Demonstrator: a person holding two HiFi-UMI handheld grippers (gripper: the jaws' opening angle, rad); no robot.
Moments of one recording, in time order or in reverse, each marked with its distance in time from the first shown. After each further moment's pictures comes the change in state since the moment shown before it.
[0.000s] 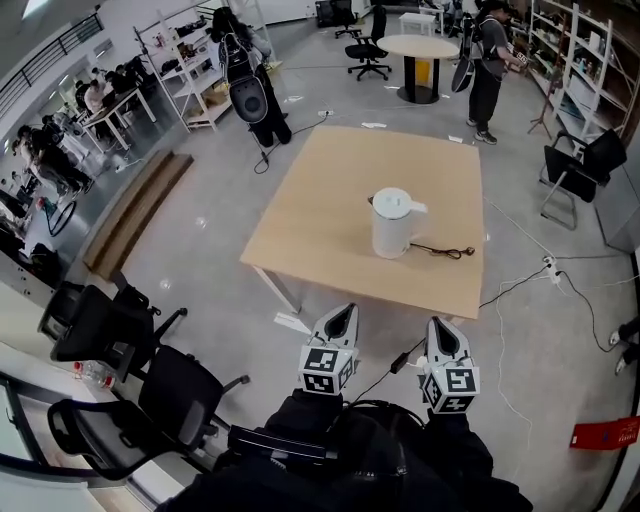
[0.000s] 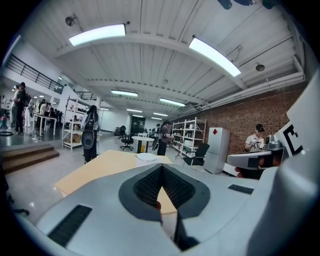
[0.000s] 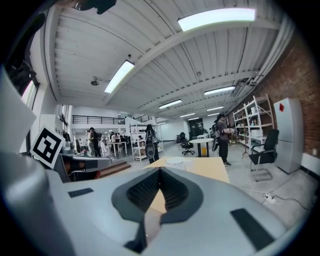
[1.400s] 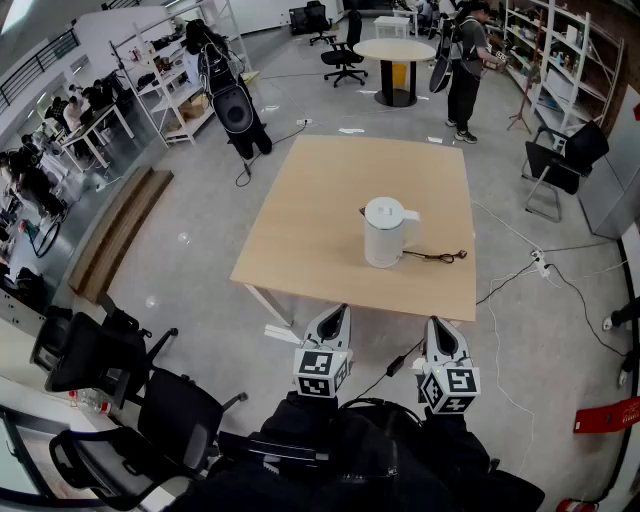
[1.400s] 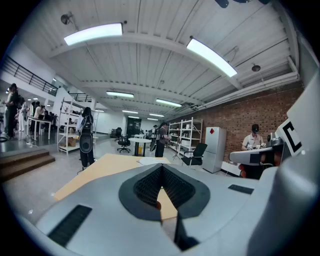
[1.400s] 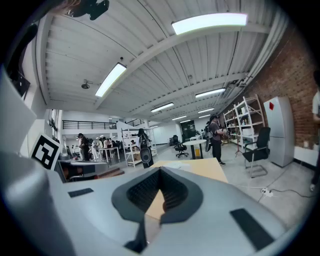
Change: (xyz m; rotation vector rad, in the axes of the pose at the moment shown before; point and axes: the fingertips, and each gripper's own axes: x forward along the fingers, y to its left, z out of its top) left arm 0.011 0.038 0.019 0.034 -0.004 -0.037; right arm 0.022 0.014 0.016 0.067 -0.042 -0.080
